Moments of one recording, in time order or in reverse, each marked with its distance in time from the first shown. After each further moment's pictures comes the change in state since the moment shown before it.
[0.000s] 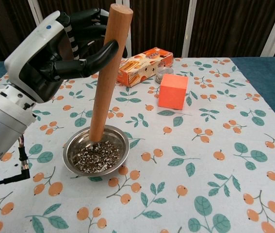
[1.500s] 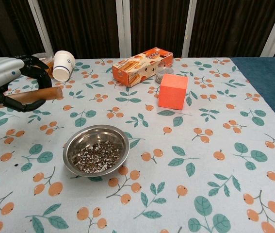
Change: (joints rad) left arm 0.043 0.276 0.078 0.270 -0.079 -0.246 0.550; right arm -0.004 0.014 -0.003 -0.030 0.021 -0.018 0.012
